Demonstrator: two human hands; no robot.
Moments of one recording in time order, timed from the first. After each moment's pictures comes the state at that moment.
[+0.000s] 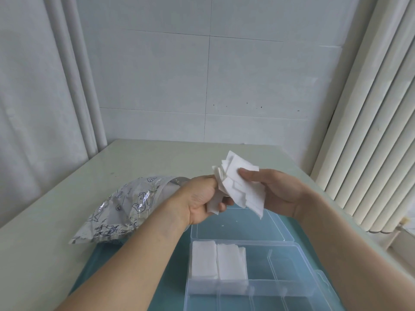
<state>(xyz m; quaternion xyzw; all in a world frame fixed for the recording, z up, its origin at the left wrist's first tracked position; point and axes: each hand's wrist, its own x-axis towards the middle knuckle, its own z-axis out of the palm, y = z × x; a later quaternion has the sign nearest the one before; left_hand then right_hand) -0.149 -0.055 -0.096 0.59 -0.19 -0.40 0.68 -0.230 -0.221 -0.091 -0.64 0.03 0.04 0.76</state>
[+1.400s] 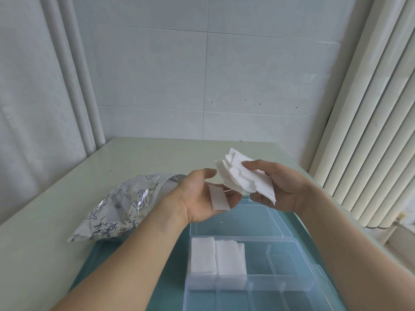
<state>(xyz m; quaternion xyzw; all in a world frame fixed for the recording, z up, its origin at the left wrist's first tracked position) -0.141 -0.054 -0.100 0.41 -0.06 -0.54 0.73 -0.237 -0.221 -0.082 -0.61 0.17 -0.01 0.77</state>
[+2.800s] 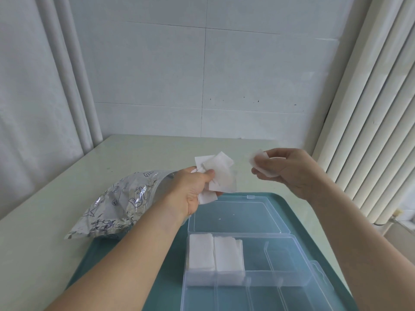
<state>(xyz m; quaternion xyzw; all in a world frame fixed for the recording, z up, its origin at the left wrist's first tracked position) -0.135 -0.059 -0.108 0.56 -0.07 -0.30 0.77 -0.253 -0.228 -0.066 -0.70 0.20 -0.23 0.65</state>
